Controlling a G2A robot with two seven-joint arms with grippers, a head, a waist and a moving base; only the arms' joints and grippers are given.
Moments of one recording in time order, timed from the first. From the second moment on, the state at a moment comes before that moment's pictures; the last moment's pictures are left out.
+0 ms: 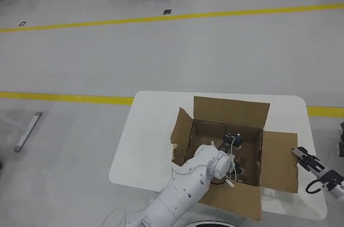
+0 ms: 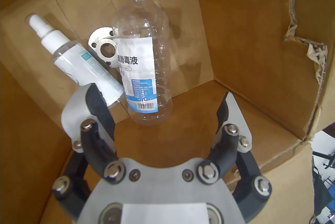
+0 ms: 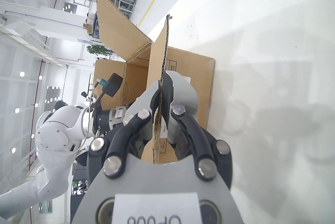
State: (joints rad) left arm 0.76 -1.71 -0.64 -1.06 0.97 0.10 -1.06; right arm -1.75 -1.12 1.89 -1.58 0.04 -0.40 0.61
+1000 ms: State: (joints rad) left arm 0.66 -1.84 -0.53 -0.76 1.01 0.22 -1.02; right arm -1.75 -1.12 1.87 -1.58 0.05 -0.41 0.61
